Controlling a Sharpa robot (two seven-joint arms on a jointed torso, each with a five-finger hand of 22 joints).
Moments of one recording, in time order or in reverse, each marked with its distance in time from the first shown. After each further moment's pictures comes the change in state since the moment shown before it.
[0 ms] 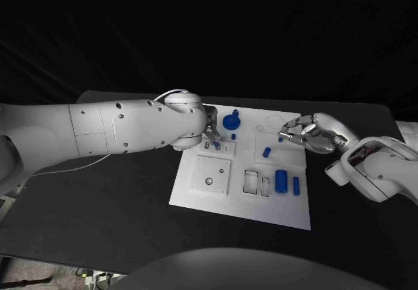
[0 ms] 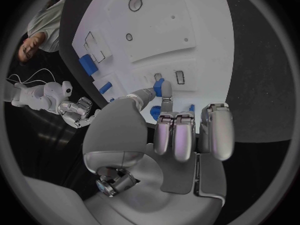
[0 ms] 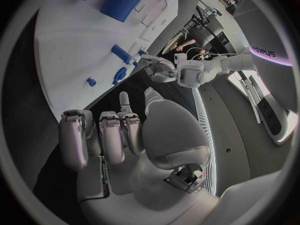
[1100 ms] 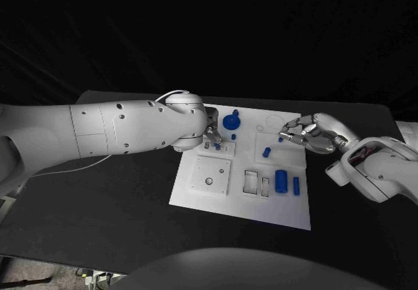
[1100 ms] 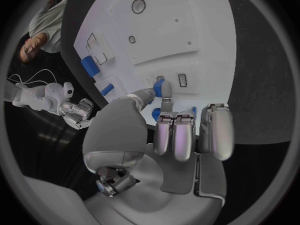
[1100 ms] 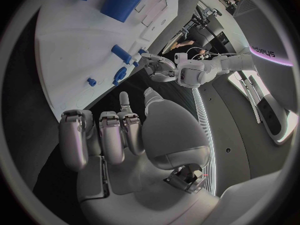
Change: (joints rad) left arm -0.004 0.001 0.003 0.005 0.006 0.015 0.001; left_hand 0.000 0.000 0.000 0.000 -0.004 0.000 0.000 -0.005 0.003 0.000 0.000 0.000 0.000 -0.004 -0.001 0.000 0.000 0.000 0.000 0.000 0.000 0.000; right arm -0.001 -0.002 0.000 0.001 0.000 -0.001 0.002; right_hand 0.004 0.004 0.000 0.000 0.000 0.000 0.000 0.000 -0.001 0.000 0.000 0.000 0.000 0.000 0.000 0.000 0.000 0.000 0.000 0.000 0.000 0.000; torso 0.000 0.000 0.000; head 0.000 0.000
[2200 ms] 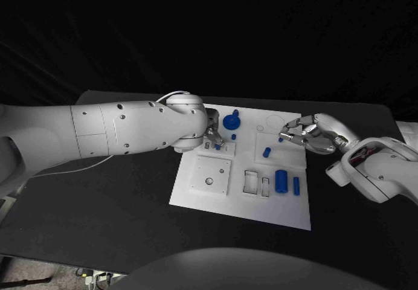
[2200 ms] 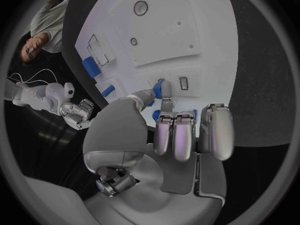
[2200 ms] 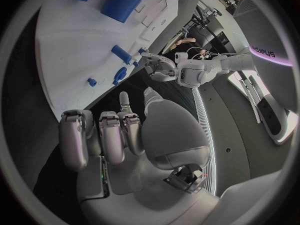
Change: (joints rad) left arm -0.004 0.000 0.001 0.001 0.014 0.009 0.001; left_hand 0.001 0.001 0.000 0.000 0.000 0.009 -0.005 0.000 -0.001 0.001 -0.001 0.000 0.000 0.000 0.000 0.000 0.000 0.000 0.000 0.000 0.000 0.000; right arm -0.001 0.000 0.000 0.000 0.000 0.000 0.001; right_hand 0.009 -0.001 0.000 -0.006 0.004 0.000 0.000 0.000 0.000 0.000 0.000 0.000 0.000 0.000 0.000 0.000 0.000 0.000 0.000 0.000 0.000 0.001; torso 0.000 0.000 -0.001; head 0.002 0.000
